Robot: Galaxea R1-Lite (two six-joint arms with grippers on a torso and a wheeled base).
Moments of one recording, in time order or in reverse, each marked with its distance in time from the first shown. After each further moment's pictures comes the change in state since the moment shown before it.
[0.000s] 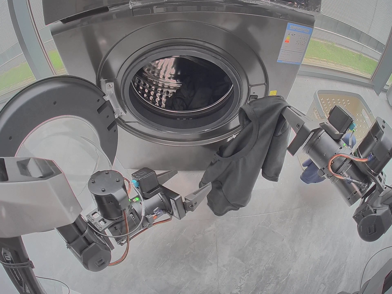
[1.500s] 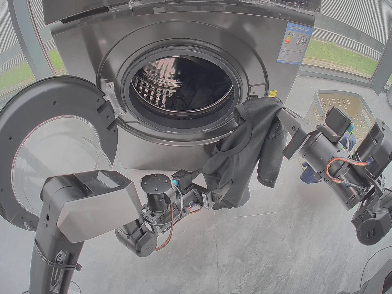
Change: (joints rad) left arm -0.008 0.395 -0.441 0.010 -0.001 0.002; right arm 0.045 0.001 -0.001 -0.001 -0.010 0.001
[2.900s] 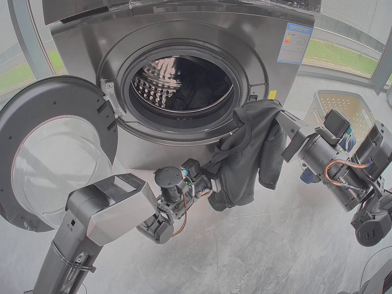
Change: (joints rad) left arm 0.016 0.173 -0.350 0.010 0.046 0.046; right arm 0.006 0.003 0.009 -0.002 -0.001 0.000
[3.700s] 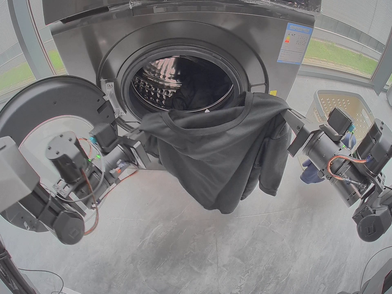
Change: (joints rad) left arm 0.166 -0.729 0.698 -0.023 -0.024 -0.014; right arm -0.059 0.000 0.002 0.007 -0.003 0.010
